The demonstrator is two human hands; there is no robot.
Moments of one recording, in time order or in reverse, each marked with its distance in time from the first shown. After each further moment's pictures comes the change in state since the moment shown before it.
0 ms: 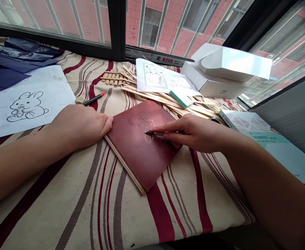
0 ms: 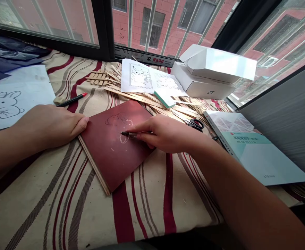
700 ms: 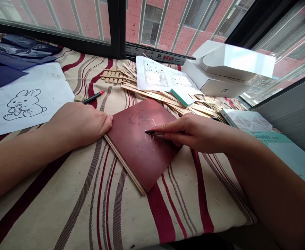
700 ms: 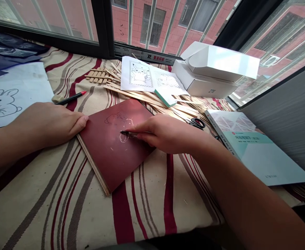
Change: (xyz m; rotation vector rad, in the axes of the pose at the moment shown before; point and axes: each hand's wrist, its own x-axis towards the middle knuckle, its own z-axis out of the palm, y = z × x) left_hand 0.002 -0.001 0.000 0.034 -0.035 -0.004; right_hand 0.000 -0.001 -0.001 -0.112 0.005 -0.098
